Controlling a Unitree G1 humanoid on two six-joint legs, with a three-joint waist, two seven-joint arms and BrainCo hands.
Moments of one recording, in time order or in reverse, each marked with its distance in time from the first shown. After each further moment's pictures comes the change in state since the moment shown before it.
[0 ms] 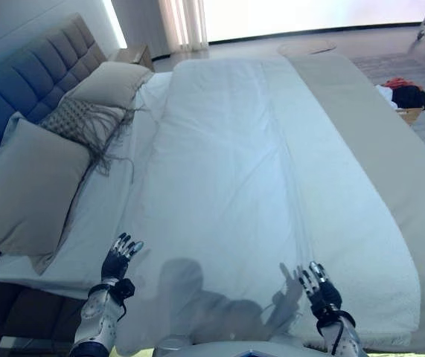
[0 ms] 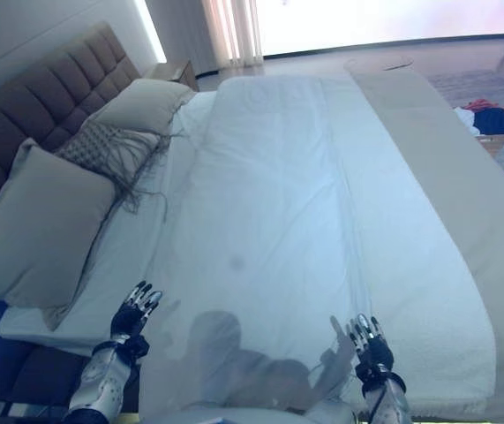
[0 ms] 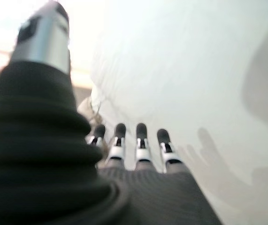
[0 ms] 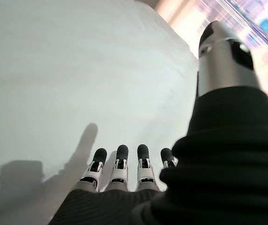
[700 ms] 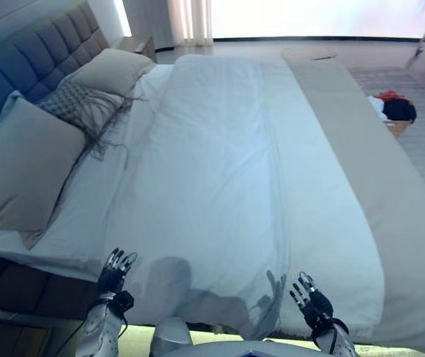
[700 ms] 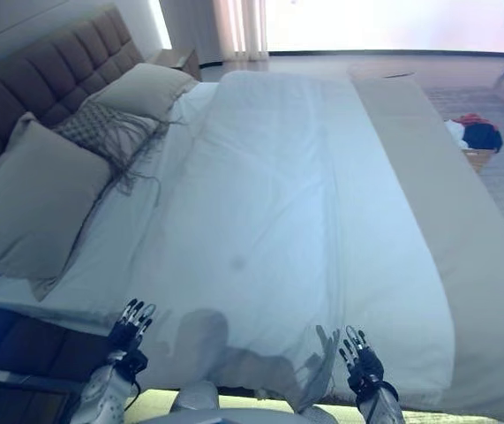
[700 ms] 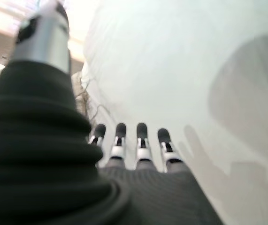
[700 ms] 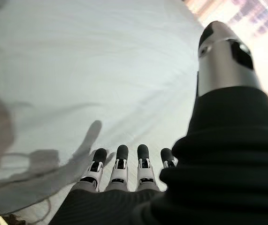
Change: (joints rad) left arm 0.121 -0.042 0.036 -0.033 -0.058 -0.002 0.045; right arm 0.012 -0.037 0.010 0.066 0.036 0.034 -0.009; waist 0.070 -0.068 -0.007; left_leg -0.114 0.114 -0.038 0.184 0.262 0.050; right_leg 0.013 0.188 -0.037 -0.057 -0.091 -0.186
